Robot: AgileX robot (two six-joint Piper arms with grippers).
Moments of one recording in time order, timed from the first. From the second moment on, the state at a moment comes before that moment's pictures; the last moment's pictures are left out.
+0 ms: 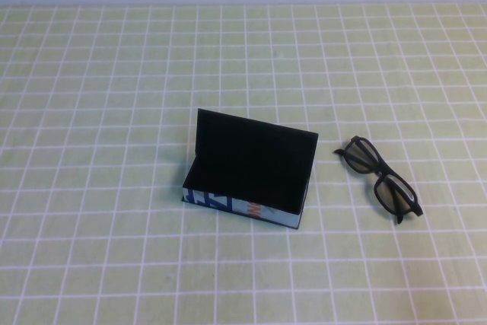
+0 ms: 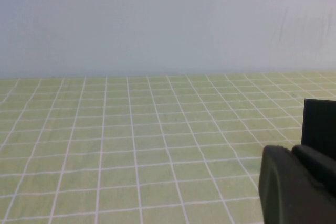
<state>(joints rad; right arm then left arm) 0.01 -0.01 -0.03 0.29 0.21 -0.22 -0.09 0.05 0.02 -1.55 0.10 1.50</state>
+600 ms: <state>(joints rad) 0.01 -0.01 0.03 0.25 0.30 -0.19 -0.09 0.05 0.02 -1.55 0.10 1.50</state>
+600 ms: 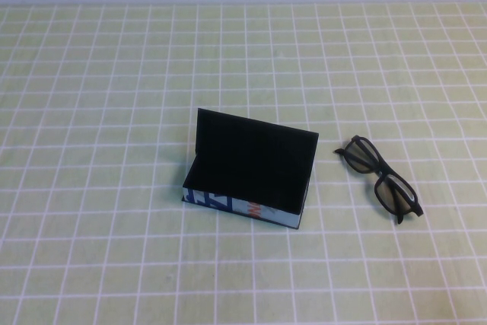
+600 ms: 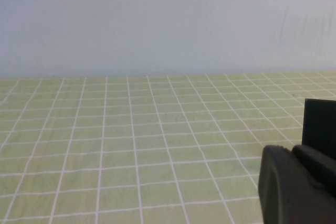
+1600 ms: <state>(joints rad) 0.01 -0.01 0.03 0.25 0.31 -0.19 -0.09 0.05 0.02 -1.36 0.06 1.39</state>
